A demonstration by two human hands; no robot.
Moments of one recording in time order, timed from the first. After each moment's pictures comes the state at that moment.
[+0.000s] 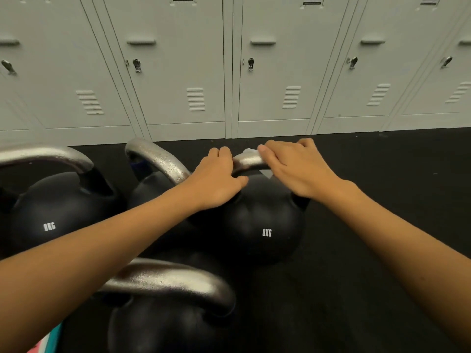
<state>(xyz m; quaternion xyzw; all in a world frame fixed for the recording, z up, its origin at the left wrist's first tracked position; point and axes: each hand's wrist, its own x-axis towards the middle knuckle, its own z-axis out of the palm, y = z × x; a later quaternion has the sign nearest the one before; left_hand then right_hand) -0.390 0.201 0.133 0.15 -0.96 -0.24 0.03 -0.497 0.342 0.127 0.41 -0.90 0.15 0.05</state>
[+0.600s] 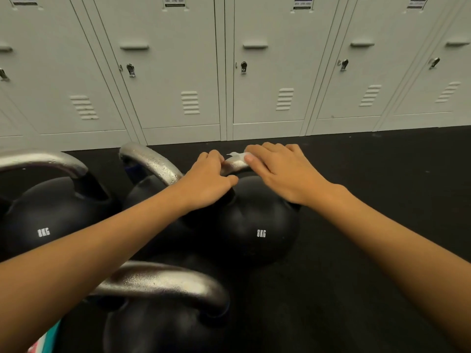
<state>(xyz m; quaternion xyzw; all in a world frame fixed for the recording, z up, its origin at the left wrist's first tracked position) -0.392 0.196 0.130 0.18 -0.93 -0.32 0.03 -0.493 0.345 0.121 0.46 -0.87 0.15 0.08</state>
